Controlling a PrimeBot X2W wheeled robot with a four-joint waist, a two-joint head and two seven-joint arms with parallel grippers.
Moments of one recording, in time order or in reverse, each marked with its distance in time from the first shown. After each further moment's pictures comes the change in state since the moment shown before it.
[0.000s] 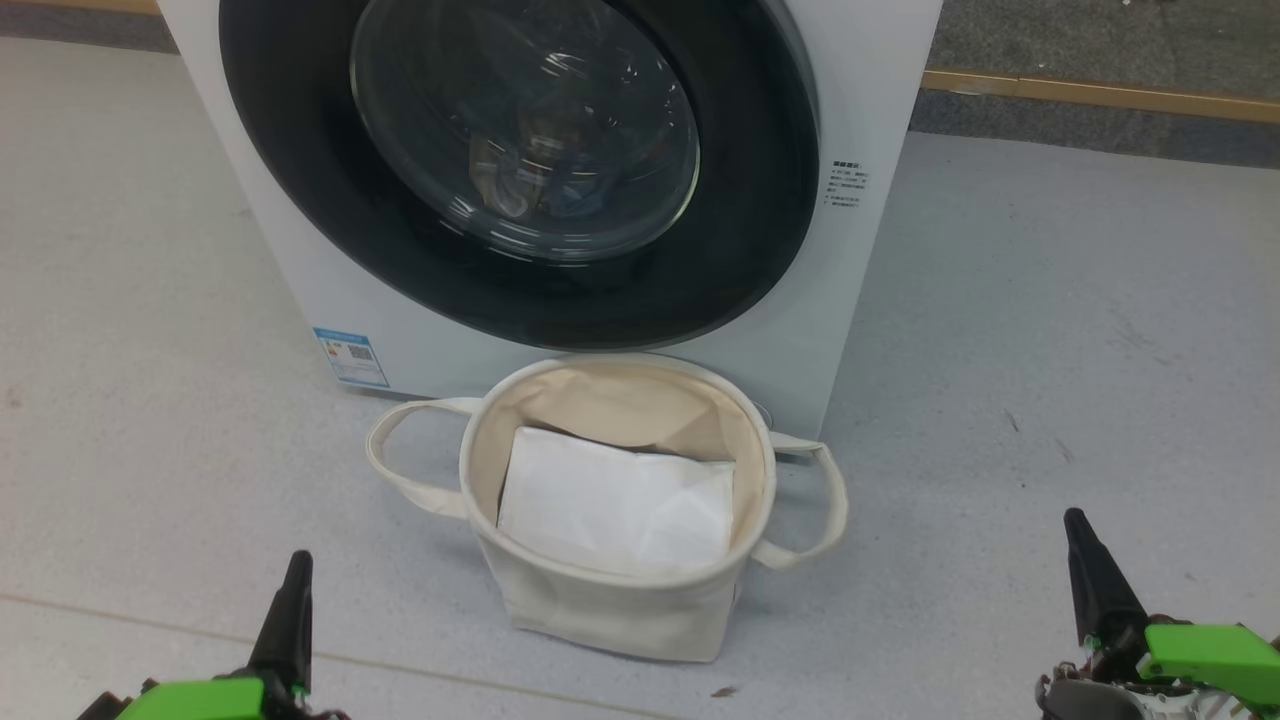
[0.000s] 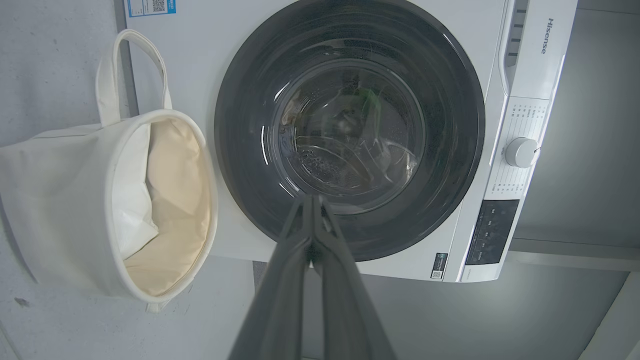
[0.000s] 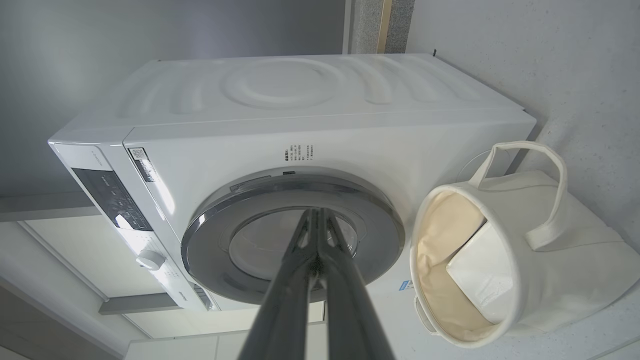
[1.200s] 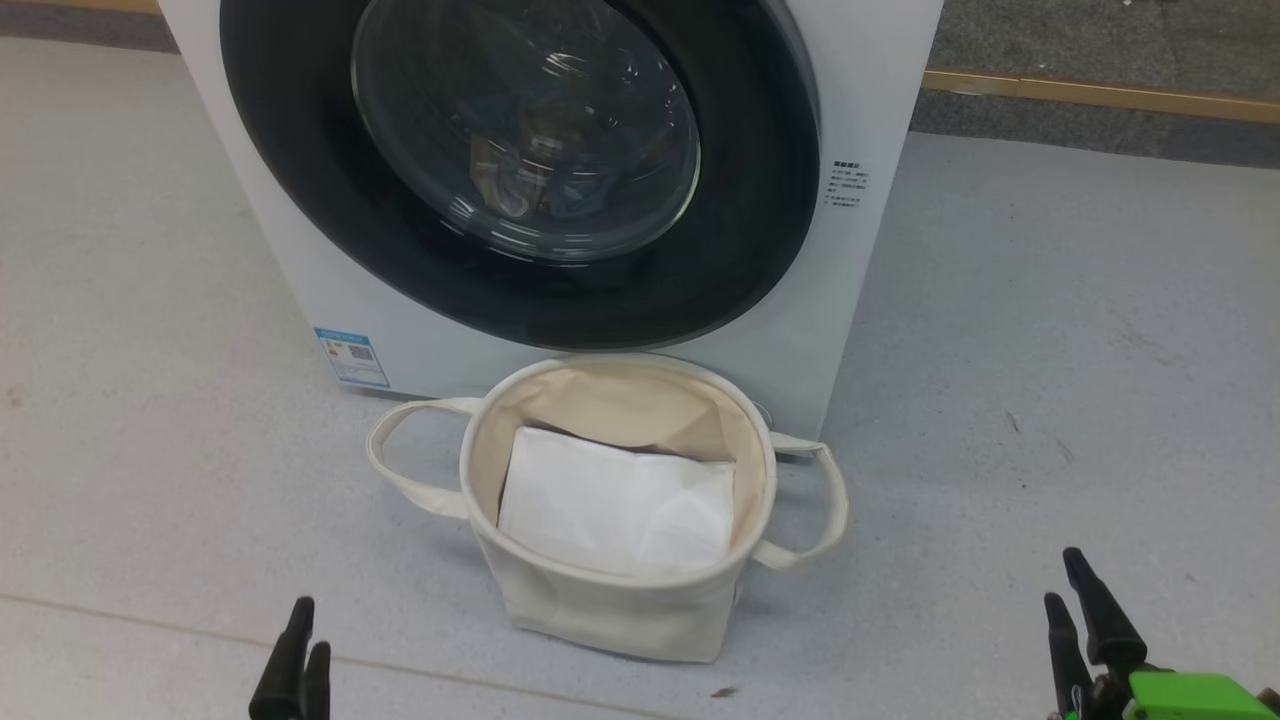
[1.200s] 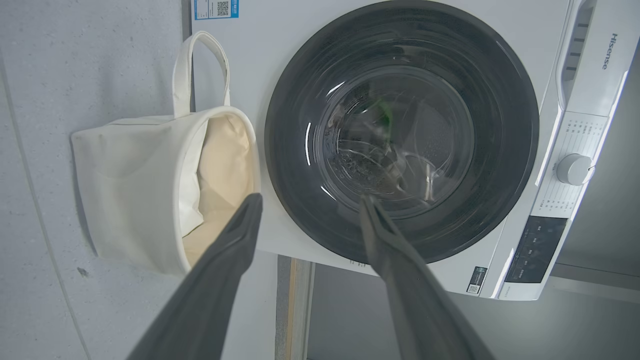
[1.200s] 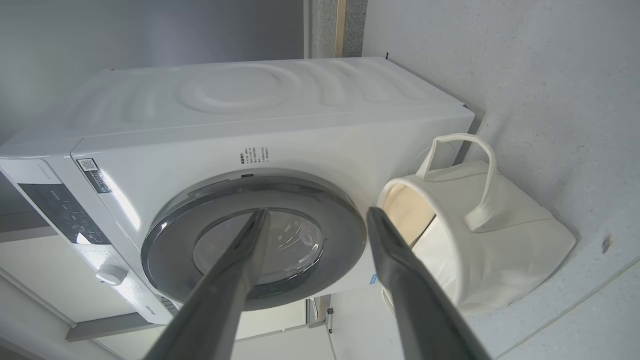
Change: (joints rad) left arm 0.056 -0.009 -0.004 0.070 0.000 0.001 -0.009; right arm 0.048 0.009 0.004 0.070 -0.003 0.000 -0.007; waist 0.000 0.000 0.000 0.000
